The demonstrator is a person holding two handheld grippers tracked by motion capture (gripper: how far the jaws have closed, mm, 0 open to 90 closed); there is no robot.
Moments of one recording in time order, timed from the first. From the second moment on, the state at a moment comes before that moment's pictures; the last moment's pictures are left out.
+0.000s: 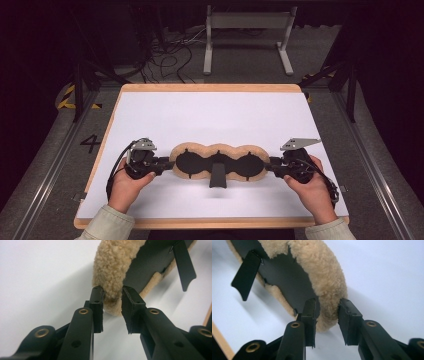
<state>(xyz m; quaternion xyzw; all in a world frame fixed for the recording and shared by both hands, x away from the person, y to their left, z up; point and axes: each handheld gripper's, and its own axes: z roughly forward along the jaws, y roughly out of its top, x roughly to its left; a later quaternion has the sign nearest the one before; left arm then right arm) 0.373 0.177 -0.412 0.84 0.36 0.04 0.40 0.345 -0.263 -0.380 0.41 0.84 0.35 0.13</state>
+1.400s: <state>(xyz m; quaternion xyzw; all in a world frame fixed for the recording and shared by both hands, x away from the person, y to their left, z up) 0.366 0.183 -0.403 0.90 0.27 -0.03 0.33 0.327 -0.282 -0.366 0.29 0.89 0.35 0.04</state>
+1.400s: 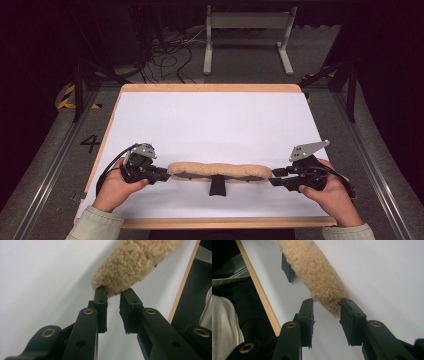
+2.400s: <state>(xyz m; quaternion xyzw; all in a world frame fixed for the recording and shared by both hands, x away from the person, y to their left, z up) 0.347 0.168 -0.404 0.95 0.15 -0.05 0.29 0.330 -0.296 -0.367 0.31 0.88 0.35 0.08</state>
